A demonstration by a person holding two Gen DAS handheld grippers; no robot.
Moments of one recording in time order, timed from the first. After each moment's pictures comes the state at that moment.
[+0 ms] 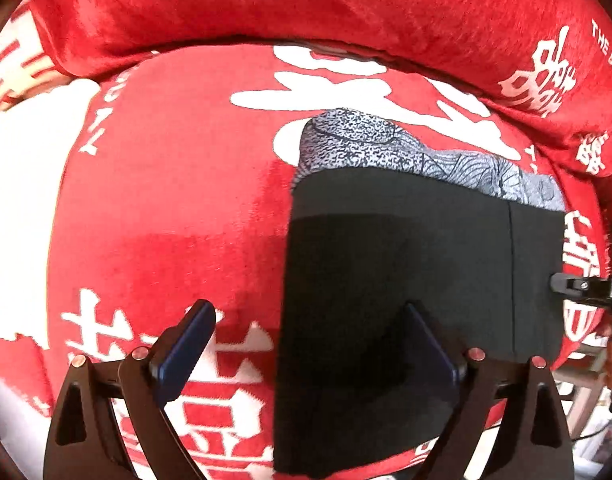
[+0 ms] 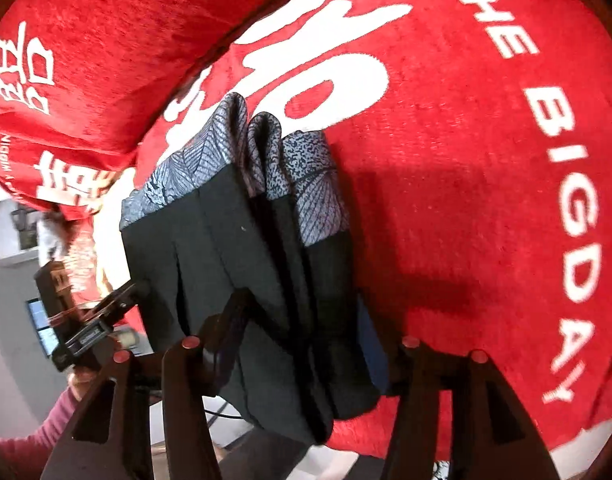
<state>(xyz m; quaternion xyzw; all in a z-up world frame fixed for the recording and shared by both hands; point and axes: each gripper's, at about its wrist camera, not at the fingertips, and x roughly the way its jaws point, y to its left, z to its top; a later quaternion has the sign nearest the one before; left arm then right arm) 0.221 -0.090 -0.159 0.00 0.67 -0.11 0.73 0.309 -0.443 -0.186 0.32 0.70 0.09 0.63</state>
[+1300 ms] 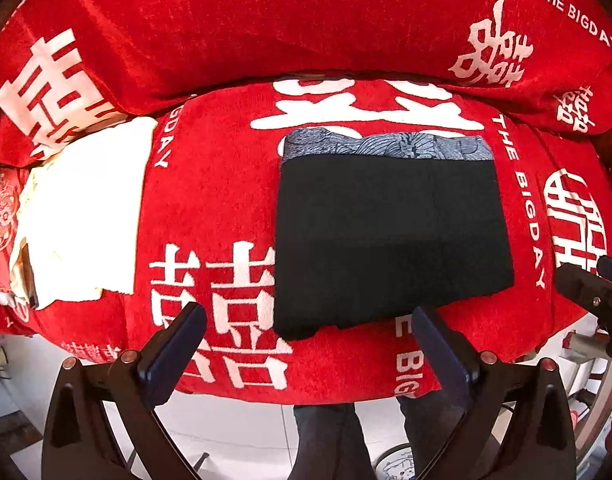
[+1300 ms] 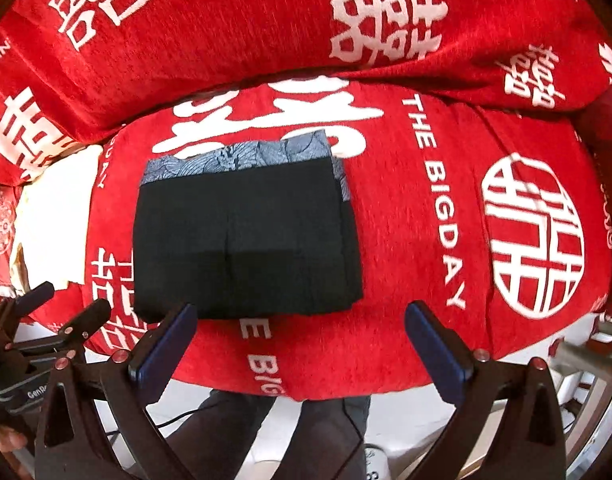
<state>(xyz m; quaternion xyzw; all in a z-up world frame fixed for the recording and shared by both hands) 0.162 -0.136 -0.034 0.09 0.67 -0.06 0.73 0.262 -0.345 -0.018 0.12 0.68 -0.04 0.72</state>
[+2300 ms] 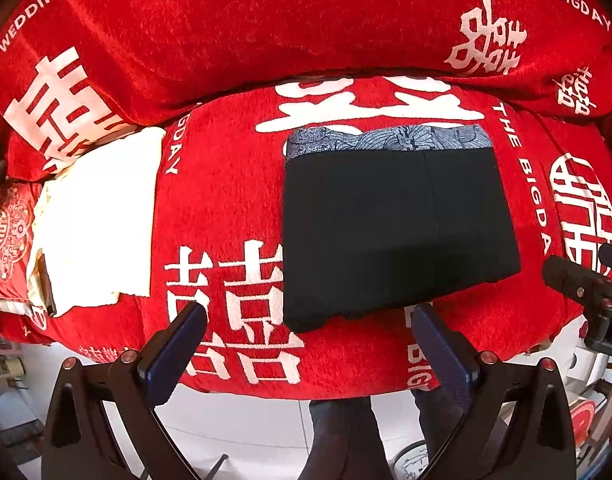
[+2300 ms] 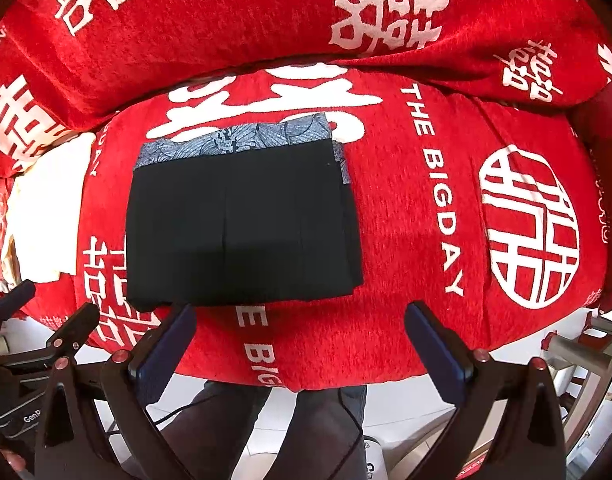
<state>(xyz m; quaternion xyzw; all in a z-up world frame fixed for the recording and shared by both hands) 0.152 -0.144 -0.025 0.12 0.66 -0.06 0.74 0.257 -0.339 -0.022 0.11 0.69 -0.05 0.71</state>
